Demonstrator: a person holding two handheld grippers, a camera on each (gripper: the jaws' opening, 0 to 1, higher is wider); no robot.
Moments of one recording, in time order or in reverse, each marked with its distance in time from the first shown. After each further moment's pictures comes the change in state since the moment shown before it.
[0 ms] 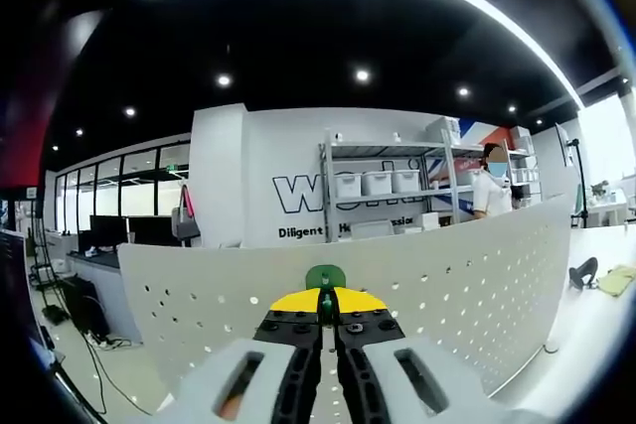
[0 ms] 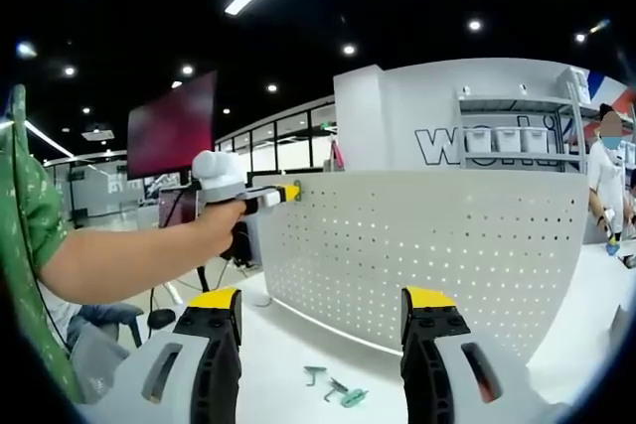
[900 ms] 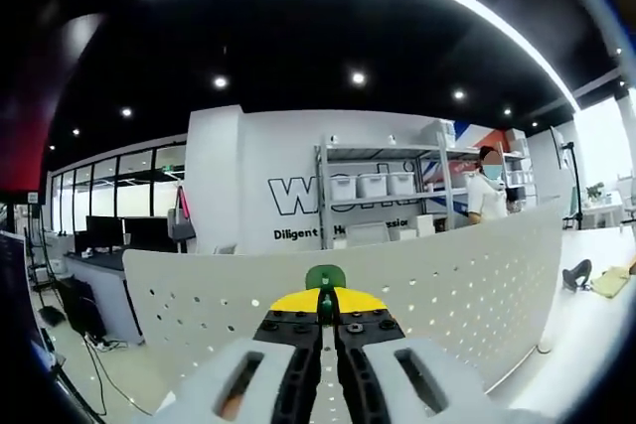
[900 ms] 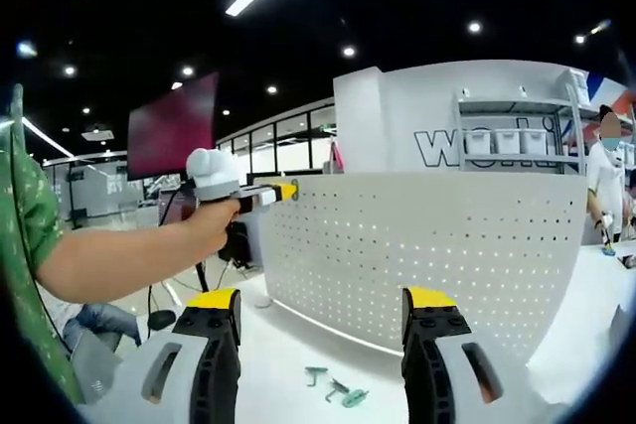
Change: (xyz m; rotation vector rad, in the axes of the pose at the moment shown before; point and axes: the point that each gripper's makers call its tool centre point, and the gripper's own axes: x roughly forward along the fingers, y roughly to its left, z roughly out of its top) left arm -0.013 -0.001 0.009 -0.002 -0.007 -0.025; right arm -0.002 0.005 0.002 -0.002 -0.008 -0.004
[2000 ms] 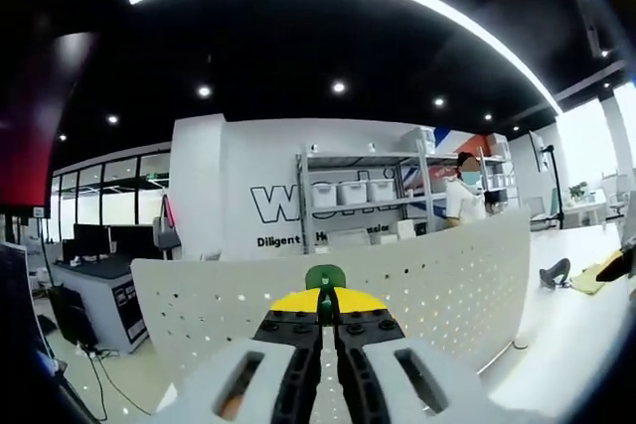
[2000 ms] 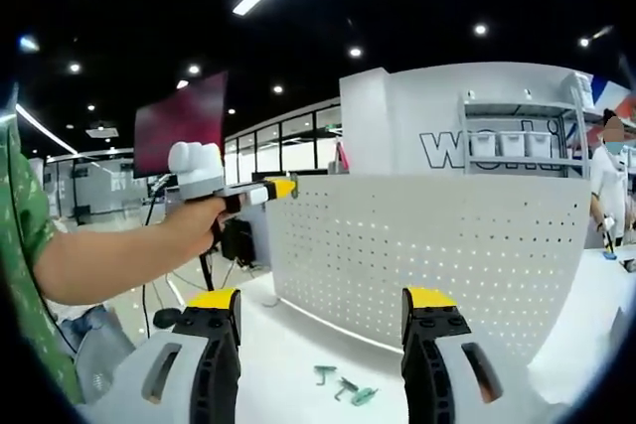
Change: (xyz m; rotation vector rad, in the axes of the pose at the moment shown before) left arm -0.042 -0.021 0.015 0.012 -0.026 -0.079; right arm -0.003 0.018 0.000 -0.014 -0.001 0.019
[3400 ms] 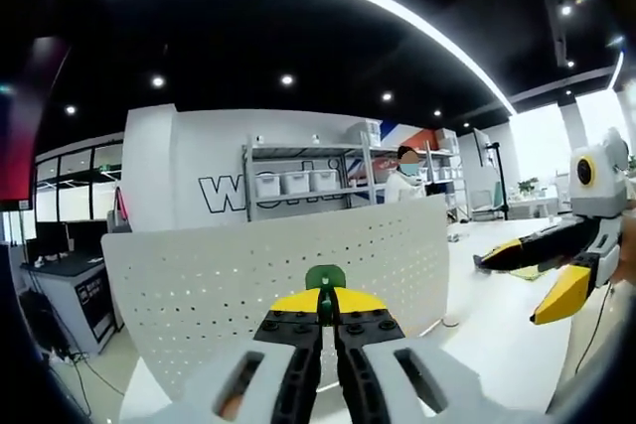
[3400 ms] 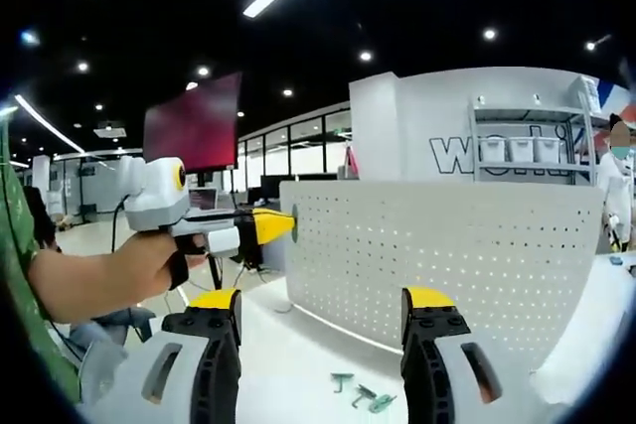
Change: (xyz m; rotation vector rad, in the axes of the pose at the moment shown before) left arm -0.086 -0.078 -0.010 -0.010 0.048 -0.237; right arm 0.007 0.031 0.005 -0.013 -0.015 0.034
